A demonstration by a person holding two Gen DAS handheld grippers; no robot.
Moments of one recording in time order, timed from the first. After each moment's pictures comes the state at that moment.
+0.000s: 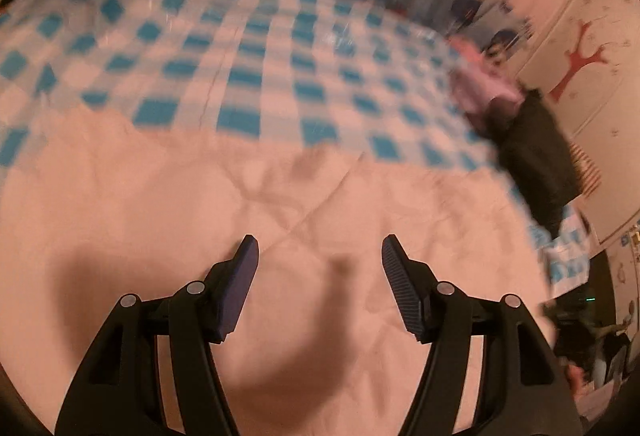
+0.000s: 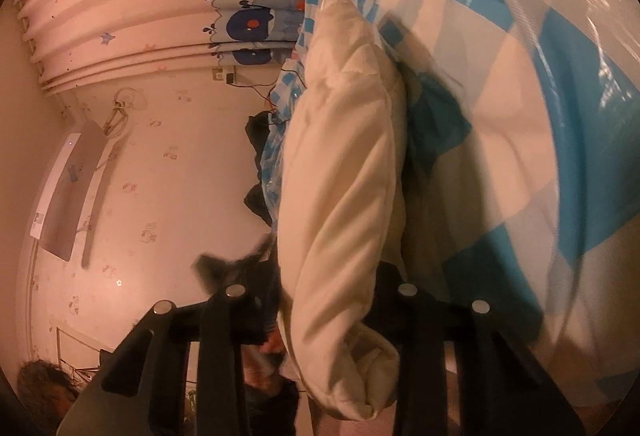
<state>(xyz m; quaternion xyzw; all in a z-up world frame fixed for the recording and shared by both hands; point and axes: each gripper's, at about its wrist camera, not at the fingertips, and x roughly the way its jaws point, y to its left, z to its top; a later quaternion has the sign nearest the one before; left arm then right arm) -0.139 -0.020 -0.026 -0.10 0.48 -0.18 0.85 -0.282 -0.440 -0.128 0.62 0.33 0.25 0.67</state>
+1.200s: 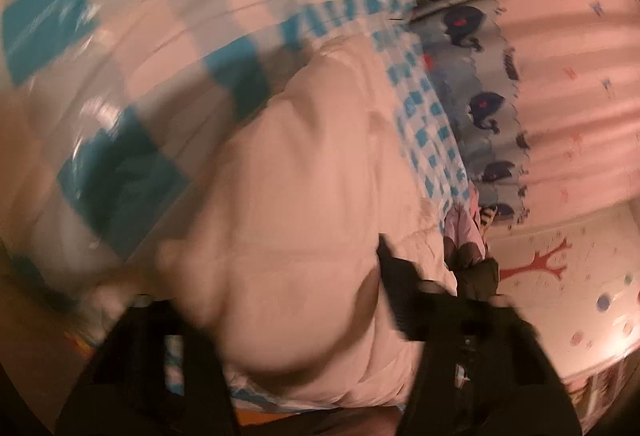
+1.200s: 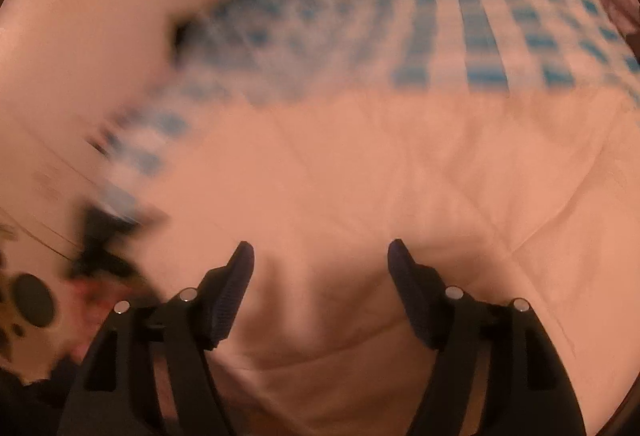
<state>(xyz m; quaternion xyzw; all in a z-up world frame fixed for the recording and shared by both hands) -0.231 0.187 -0.084 -0.46 0.42 -0.09 0.78 -0.189 -0.231 -0.043 0.13 0.51 0.22 0.82</state>
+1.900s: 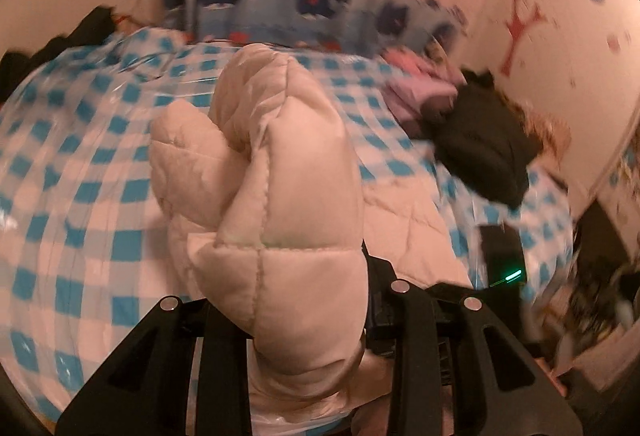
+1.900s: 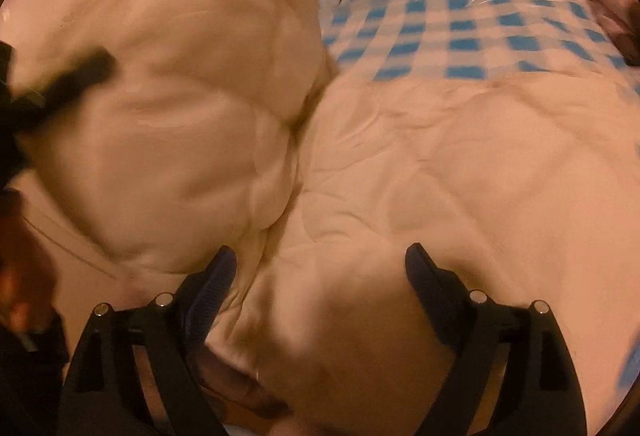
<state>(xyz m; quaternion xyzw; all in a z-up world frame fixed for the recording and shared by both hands) -0.221 -0.086 0.093 0.00 0.38 -0.25 0.89 -0.240 -0.283 -0.027 0.17 0.44 0.24 0.85</state>
